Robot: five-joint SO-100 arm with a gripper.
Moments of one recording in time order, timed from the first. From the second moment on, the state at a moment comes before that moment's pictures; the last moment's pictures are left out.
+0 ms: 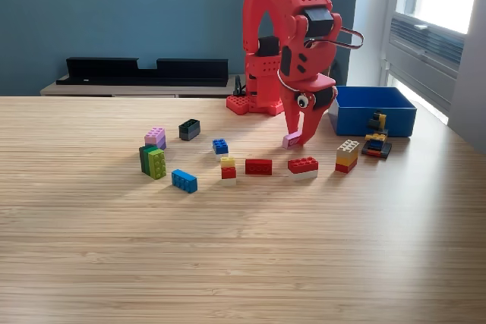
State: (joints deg) arm -20.7 93.3 119.2 67.9 -13.4
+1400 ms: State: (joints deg) arm -69.3 93.3 90.7 92.7 -3.6
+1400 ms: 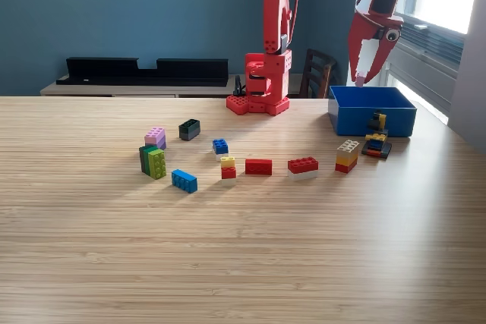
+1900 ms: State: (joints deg) arm -69.9 93.3 91.5 92.7 -5.3
